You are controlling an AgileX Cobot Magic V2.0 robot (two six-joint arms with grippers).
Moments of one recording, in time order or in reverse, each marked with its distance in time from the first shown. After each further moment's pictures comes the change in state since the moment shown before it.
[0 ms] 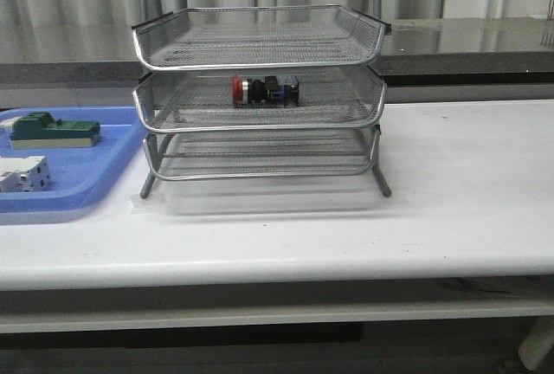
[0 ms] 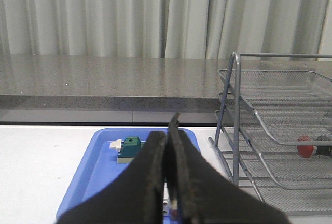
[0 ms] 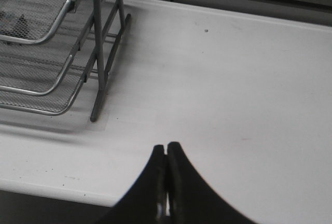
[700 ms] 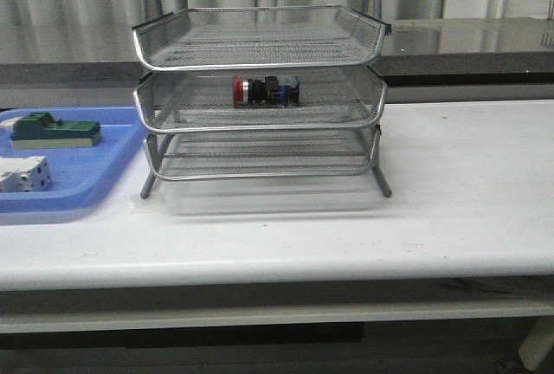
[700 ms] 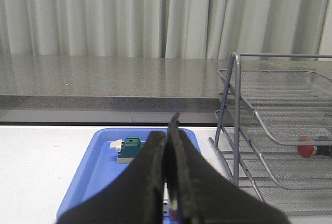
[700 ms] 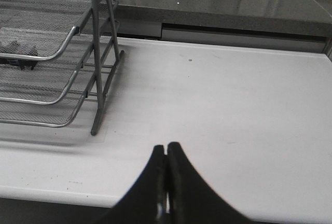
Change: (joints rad) left arm 0.000 0.000 0.000 0.000 0.000 0.000; right arm -0.030 -0.372 0.199 0.007 0.002 0.027
